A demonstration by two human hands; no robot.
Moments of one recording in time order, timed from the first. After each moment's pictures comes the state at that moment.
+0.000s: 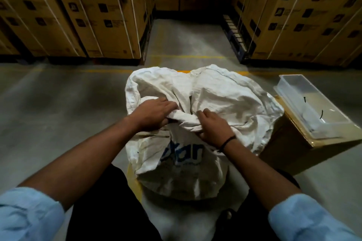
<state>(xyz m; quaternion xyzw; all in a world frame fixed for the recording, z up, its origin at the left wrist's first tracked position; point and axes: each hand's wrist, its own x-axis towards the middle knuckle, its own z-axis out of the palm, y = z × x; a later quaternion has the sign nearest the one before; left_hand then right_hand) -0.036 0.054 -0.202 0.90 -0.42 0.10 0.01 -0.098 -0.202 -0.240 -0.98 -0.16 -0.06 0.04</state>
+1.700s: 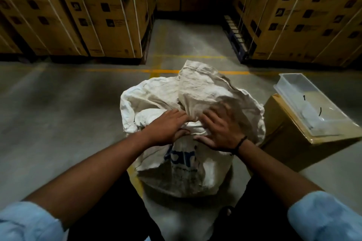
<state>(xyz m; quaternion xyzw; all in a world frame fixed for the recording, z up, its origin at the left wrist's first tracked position) -0.088 0.020 -0.222 0.88 -0.45 0.06 0.14 -0.122 -0.224 -0.240 -0.93 -0.27 -0.27 -0.02</state>
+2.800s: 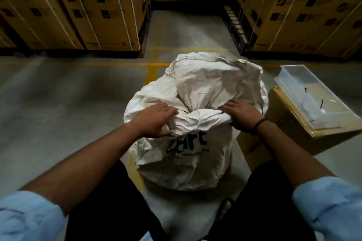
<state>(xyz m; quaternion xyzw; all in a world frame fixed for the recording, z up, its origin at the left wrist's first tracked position) -0.070 0.052 -0.230 0.91 -0.41 0.00 0.00 -0.084 -0.303 -0.230 -0.97 -0.22 0.02 -0.05</state>
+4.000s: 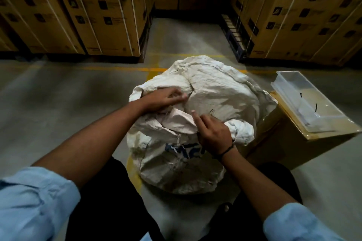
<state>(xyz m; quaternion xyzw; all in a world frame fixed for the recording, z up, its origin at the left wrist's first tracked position) -0.040 0.030 -0.168 0.90 -0.25 -0.14 0.32 -0.146 -0.188 -0.256 -0.91 -0.21 -0.35 -0.01</state>
